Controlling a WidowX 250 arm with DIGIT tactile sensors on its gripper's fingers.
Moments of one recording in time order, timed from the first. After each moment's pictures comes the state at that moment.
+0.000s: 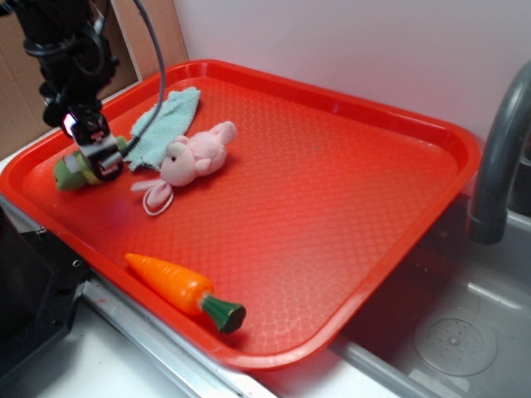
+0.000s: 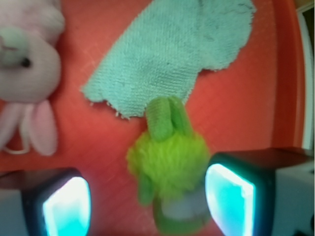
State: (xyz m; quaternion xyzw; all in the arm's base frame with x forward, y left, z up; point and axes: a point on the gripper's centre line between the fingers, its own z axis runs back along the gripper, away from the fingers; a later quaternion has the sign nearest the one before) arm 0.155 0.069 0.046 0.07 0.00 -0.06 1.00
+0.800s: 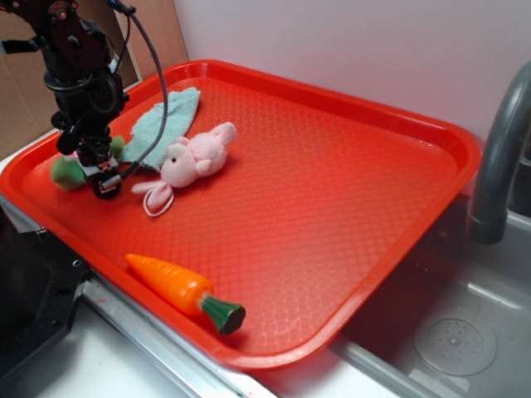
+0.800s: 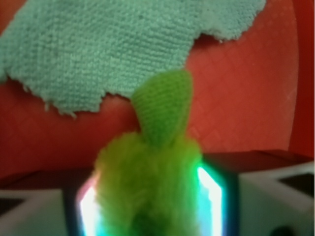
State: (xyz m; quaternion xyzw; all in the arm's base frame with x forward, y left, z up) arm 0.157 0.091 0.019 0.11 0.02 -0.06 0.99
